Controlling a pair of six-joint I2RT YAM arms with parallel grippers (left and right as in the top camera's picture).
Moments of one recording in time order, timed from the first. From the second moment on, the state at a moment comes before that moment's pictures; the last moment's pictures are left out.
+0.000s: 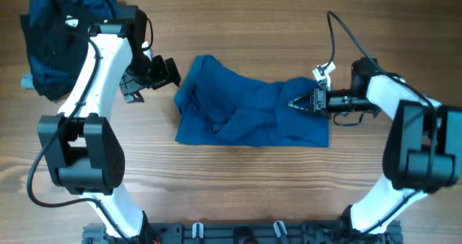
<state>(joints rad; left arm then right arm) -0.06 1.94 1.62 -1.28 0.16 -0.43 -0.14 1.92 1.06 -0.82 -1.15 -0.18</state>
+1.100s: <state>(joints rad) -0.06 1.95 1.39 -0.81 0.39 -0.16 -0.13 1.28 0.92 -0.82 -0.91 0.06</state>
